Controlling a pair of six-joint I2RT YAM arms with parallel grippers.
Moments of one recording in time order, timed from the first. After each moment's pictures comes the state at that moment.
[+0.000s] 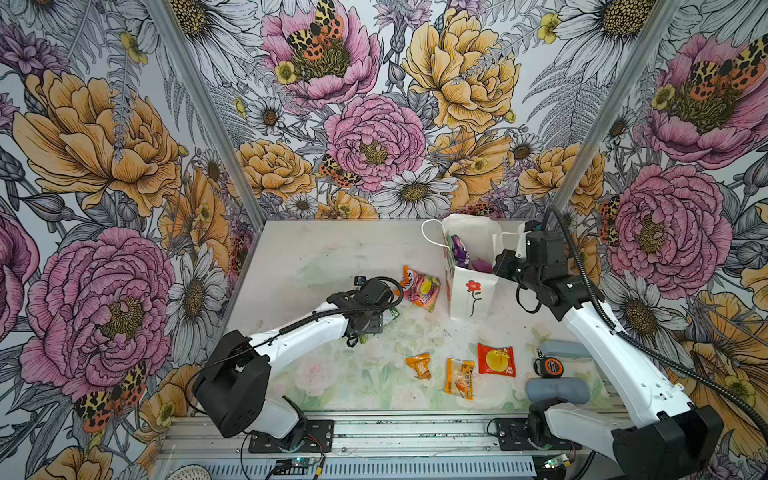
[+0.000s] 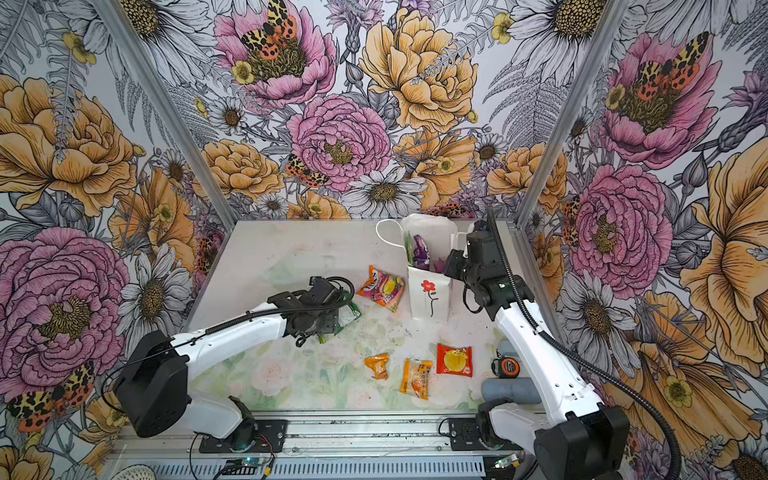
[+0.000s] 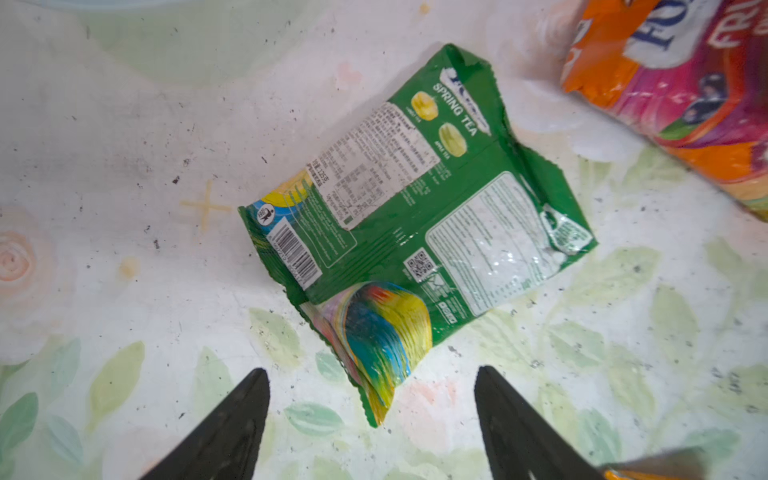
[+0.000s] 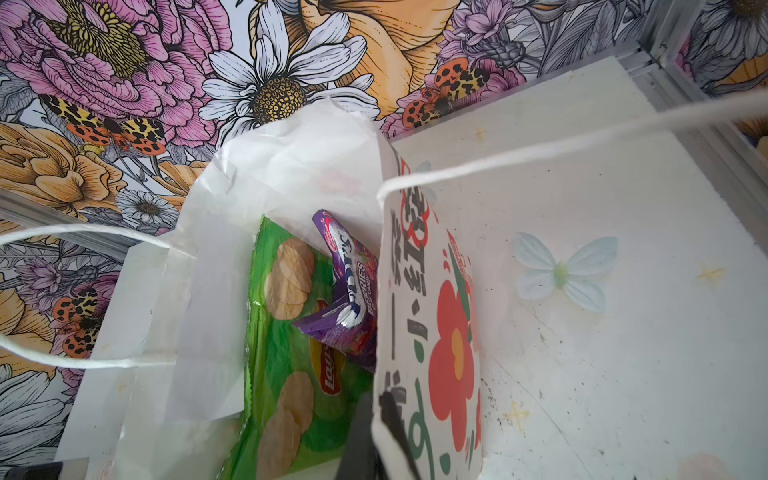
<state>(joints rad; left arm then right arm) -0.74 1.45 0.97 -0.73 -0.34 -0.69 0.23 1.16 1.13 -0.59 0.00 0.48</state>
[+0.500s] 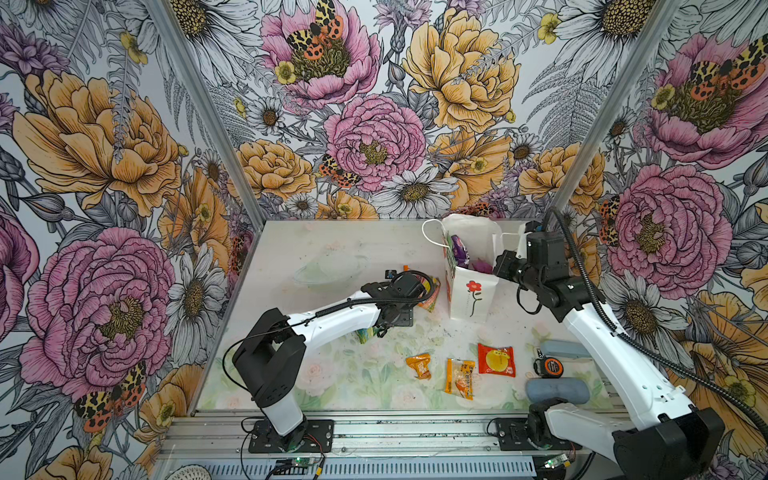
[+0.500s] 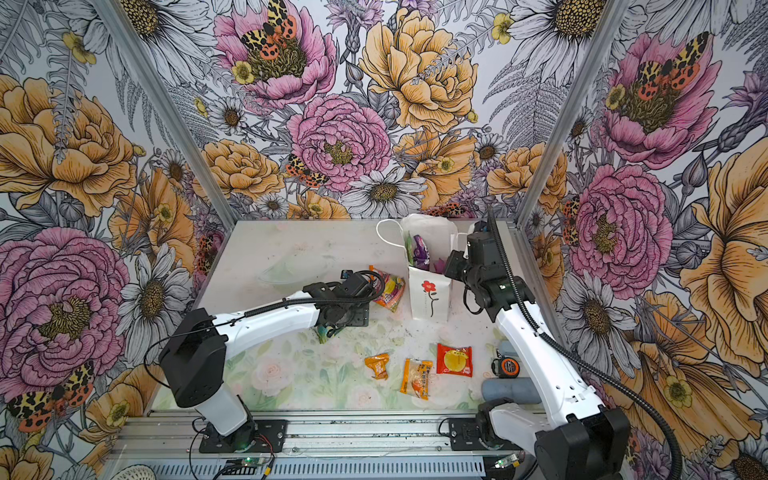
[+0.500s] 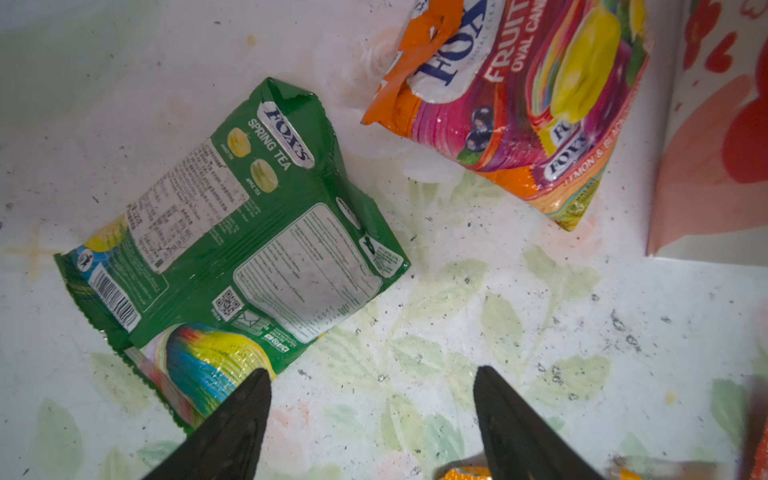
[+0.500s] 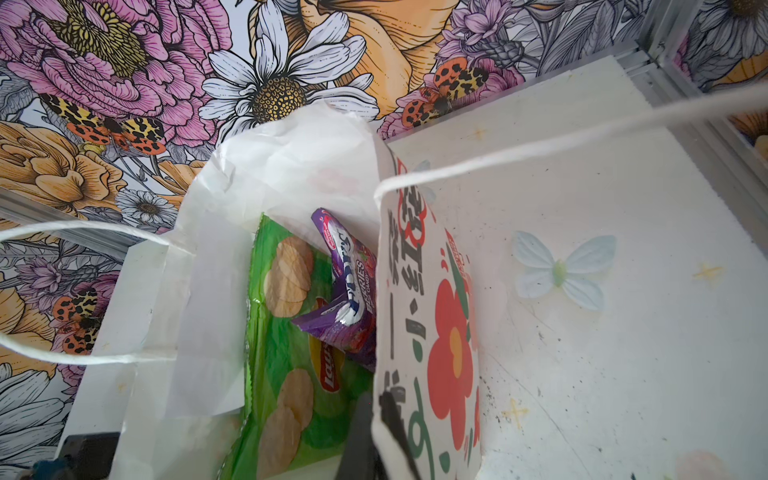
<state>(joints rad) -0.84 1.71 1.23 -0.73 -0.30 -0.77 0.23 1.15 1.13 -0.59 0.00 0.48</state>
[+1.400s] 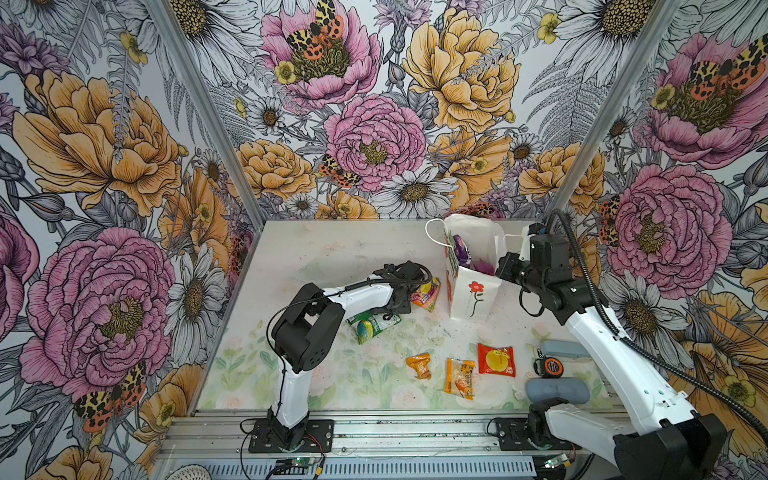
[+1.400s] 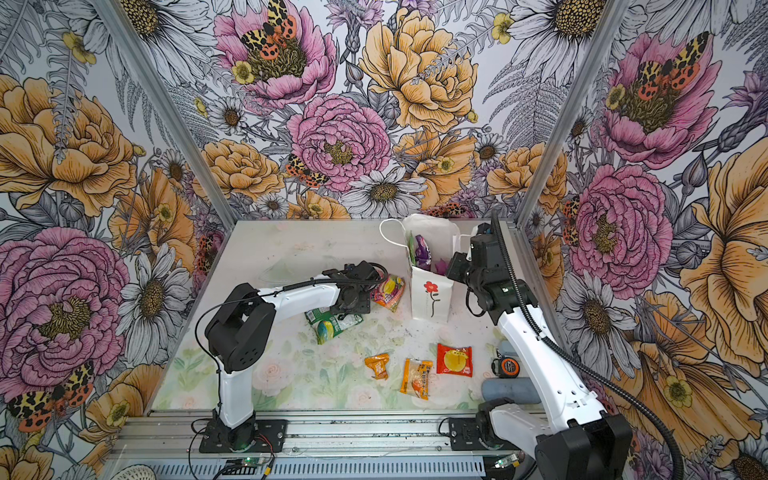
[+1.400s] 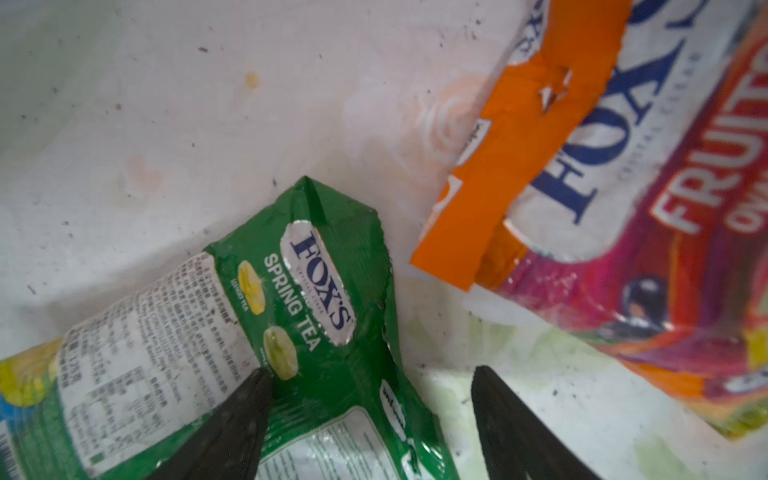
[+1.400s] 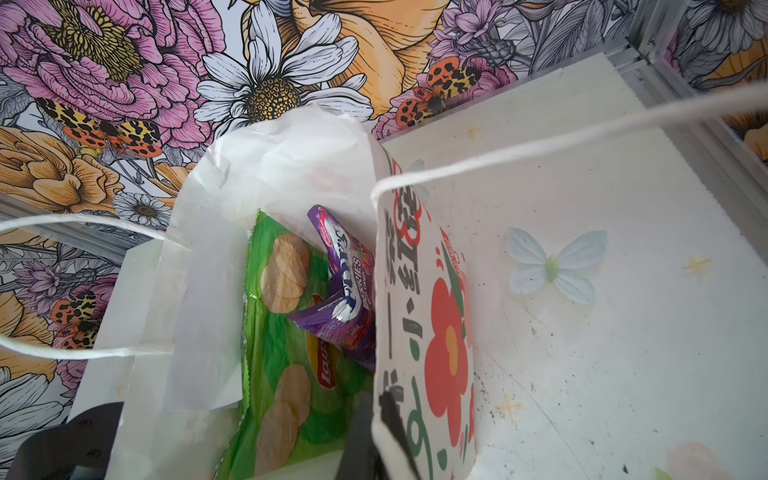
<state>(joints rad) -0.75 1.96 1.37 -0.70 -0.30 -0.75 0.21 1.13 1.10 -0.59 -0.01 0.48</state>
